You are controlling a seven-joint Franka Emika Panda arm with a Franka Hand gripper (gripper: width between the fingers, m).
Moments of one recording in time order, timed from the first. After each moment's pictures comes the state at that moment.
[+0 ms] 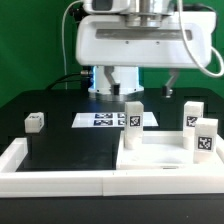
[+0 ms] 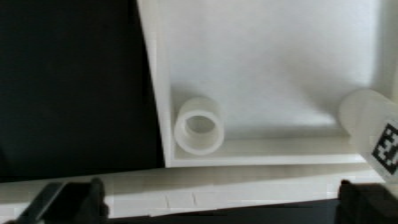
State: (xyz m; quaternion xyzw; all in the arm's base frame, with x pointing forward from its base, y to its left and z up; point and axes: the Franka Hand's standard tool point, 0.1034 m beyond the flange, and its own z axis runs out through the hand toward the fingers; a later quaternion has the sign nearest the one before) arm 0.577 0.002 0.125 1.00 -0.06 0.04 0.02
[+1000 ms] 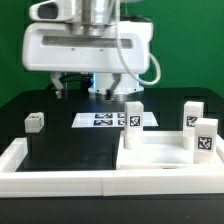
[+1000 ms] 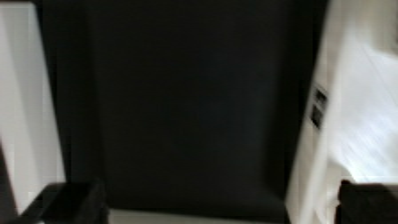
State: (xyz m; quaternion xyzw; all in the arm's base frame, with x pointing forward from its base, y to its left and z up) arm 0.516 -0.107 0.105 1.00 0.04 0.02 0.04
